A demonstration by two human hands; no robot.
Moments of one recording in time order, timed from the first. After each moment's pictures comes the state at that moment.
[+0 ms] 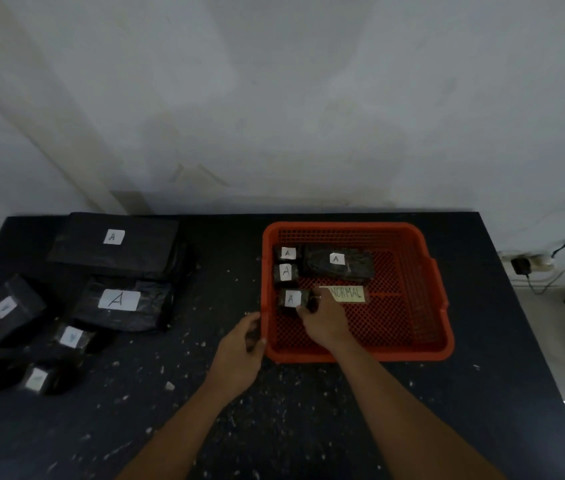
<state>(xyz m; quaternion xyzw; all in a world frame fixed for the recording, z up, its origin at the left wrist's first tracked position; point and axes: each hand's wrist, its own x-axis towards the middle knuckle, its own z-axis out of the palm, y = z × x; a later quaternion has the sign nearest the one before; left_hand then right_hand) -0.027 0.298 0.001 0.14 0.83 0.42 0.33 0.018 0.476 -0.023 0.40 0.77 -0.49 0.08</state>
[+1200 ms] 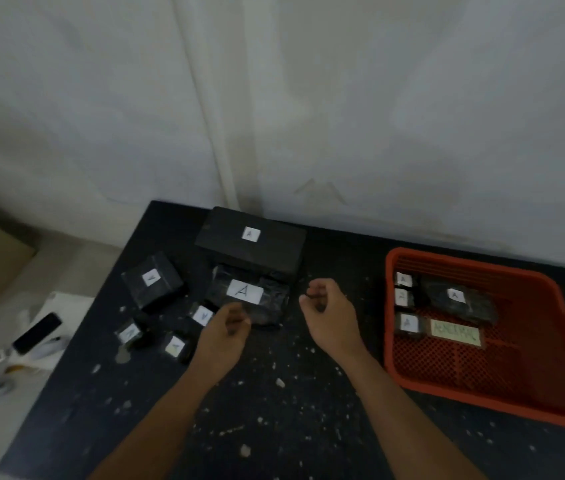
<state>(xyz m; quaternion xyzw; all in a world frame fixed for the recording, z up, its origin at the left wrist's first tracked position) -0.129 0.102 0.019 -0.03 0.85 0.47 0.23 -0.084 0.293 0.044 0.26 0.82 -0.52 0.00</state>
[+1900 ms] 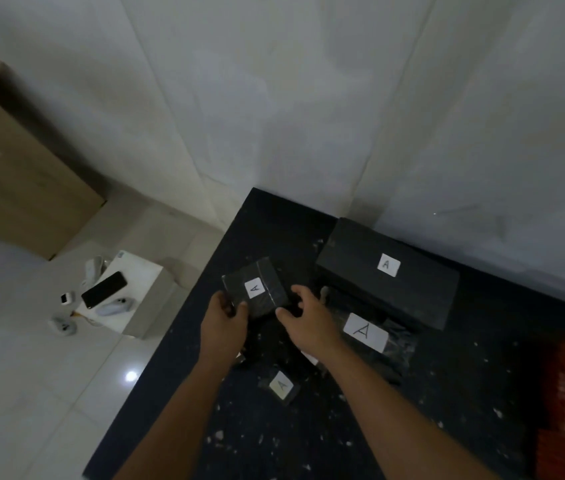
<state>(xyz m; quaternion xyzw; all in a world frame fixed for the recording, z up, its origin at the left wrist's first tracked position) -0.265 -0.058 -0.025 -0.24 0.83 0.48 0.15 -0.258 0.094 -0.001 0.19 0.80 -0.51 0.26</state>
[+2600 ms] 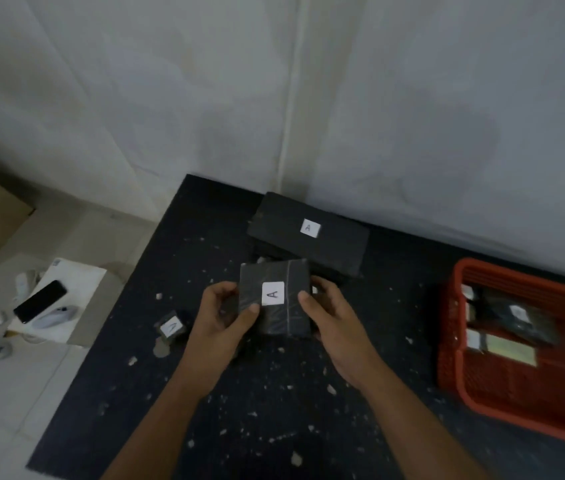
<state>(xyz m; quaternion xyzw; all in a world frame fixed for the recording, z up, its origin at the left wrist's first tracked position) -0.176 0.005 0.044 -0.08 0.67 0.70 0.22 -0.140 0.183 0.057 0.29 0.64 -0.71 0.12</state>
